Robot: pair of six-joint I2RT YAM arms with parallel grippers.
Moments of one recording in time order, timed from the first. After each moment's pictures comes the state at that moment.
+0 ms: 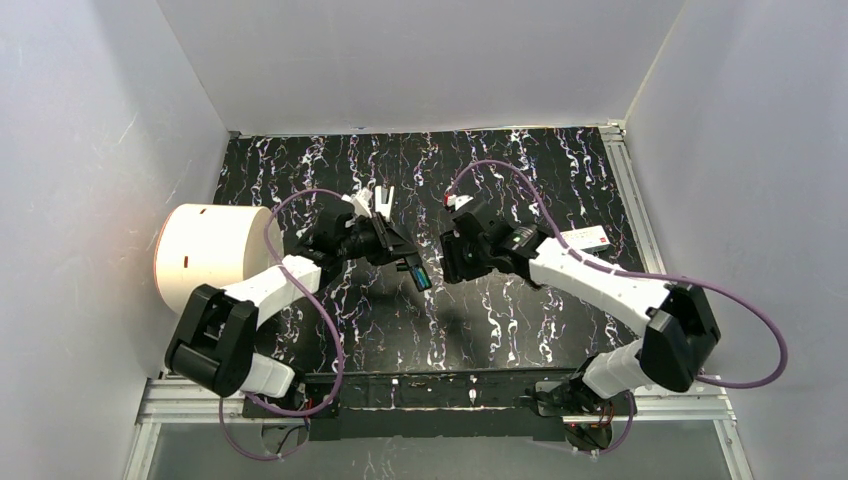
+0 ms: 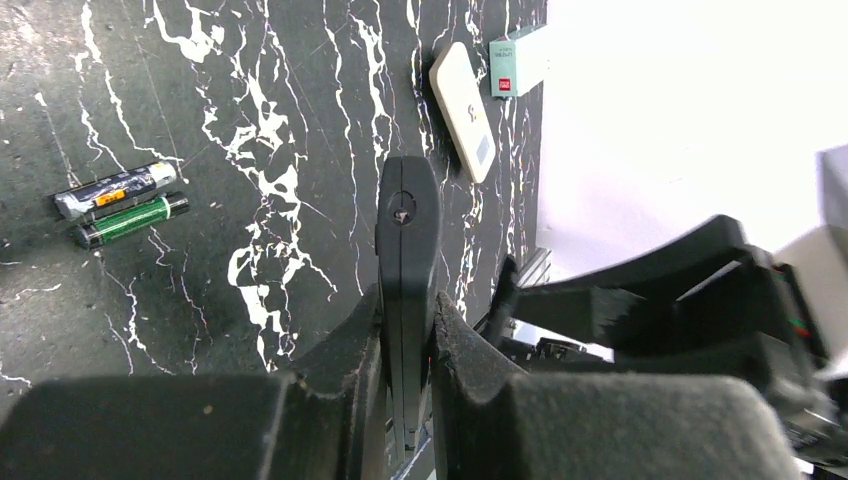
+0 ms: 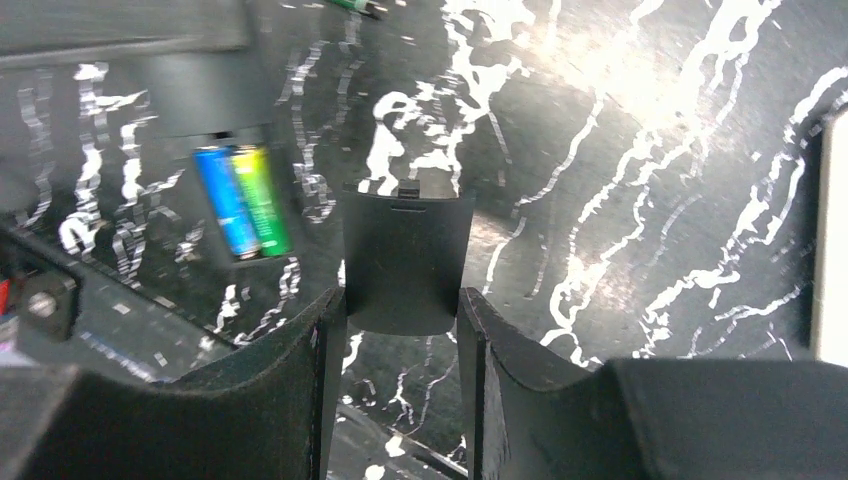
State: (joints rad) left arm -0.43 1.39 0.70 0.16 0.52 -0.95; right arm 0.87 1.44 1.12 -0.64 0.04 0.45
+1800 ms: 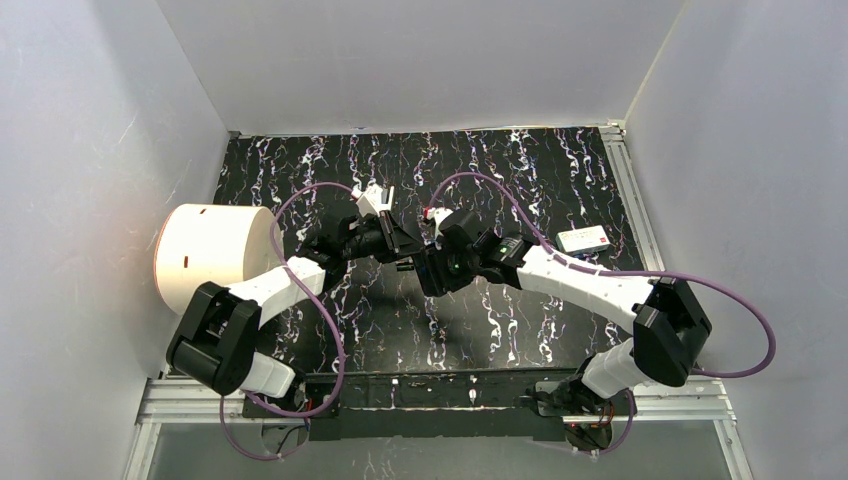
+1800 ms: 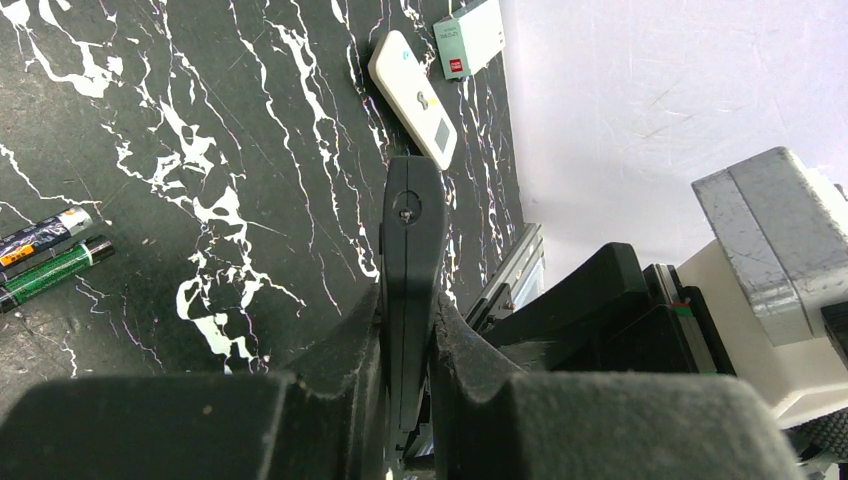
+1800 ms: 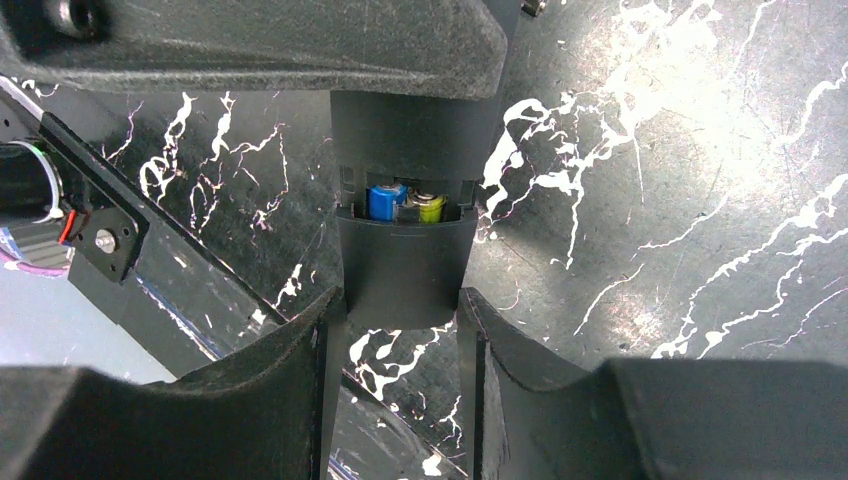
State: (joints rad) left arm -0.47 1.41 0.69 0.30 0.58 -0.92; right arm 0.94 1.46 1.08 -0.48 -0.12 0.41
